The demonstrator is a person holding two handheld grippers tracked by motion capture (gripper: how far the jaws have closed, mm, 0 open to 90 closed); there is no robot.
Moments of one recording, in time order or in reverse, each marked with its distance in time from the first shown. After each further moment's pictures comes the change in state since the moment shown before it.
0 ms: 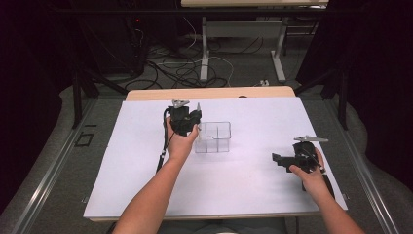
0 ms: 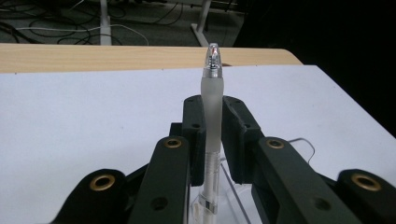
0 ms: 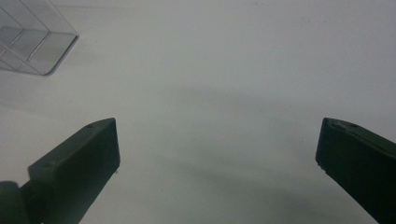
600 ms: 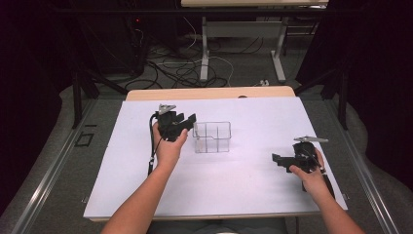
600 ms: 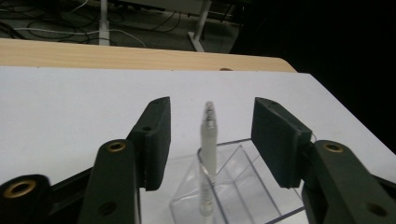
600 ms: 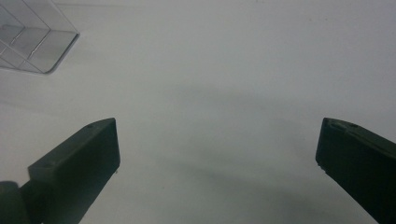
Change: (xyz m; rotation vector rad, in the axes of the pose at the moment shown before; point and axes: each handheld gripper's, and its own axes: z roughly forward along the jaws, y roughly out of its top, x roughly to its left) left arm 0.032 -0.009 -0.030 -0.046 -0.031 -0.059; right arm 0.000 0.000 0.000 0.008 0.004 0.002
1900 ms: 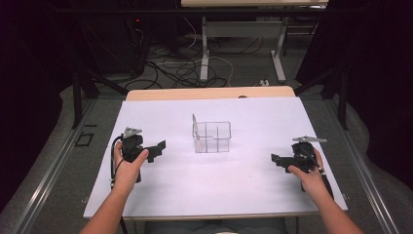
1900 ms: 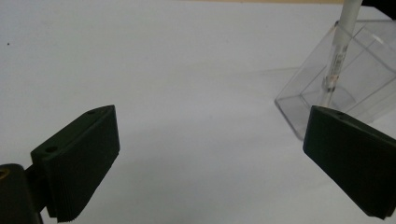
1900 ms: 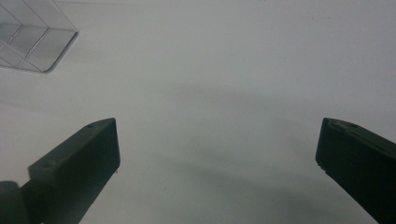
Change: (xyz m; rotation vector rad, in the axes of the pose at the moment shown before) left arm 0.091 -0.056 -0.060 0.148 0.087 0.101; right arm 0.002 0.000 0.002 -0.001 -0.011 -0.008
